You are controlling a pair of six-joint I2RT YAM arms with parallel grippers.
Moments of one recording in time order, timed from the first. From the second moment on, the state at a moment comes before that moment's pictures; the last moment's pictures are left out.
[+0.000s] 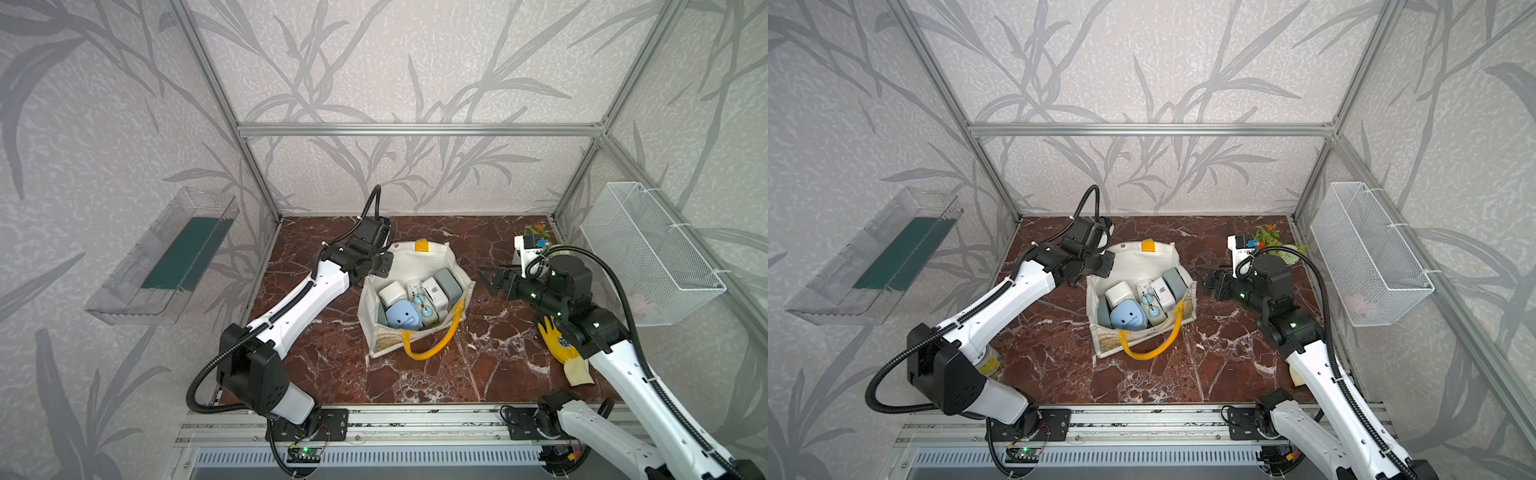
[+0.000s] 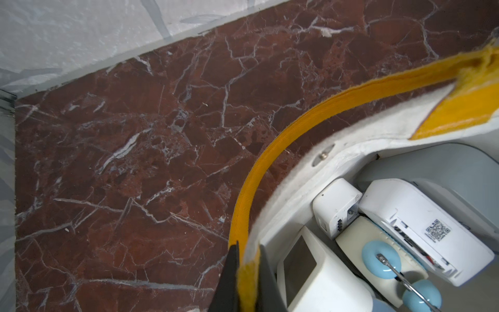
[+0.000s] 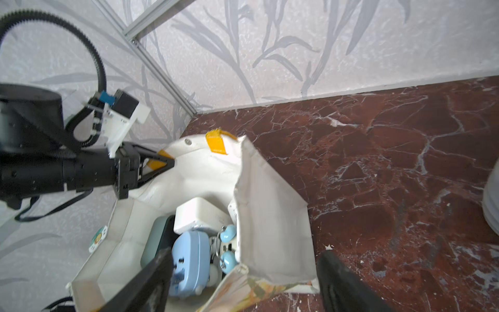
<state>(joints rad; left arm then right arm) -0.49 1.53 1.41 -0.74 -0.20 -0.12 0.40 0.89 0.94 -0.40 -0.27 0.40</state>
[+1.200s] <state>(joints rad) -0.51 1.43 1.34 -0.54 -0.29 -0.10 0.82 1.43 1.11 -0.31 -0.08 0.25</state>
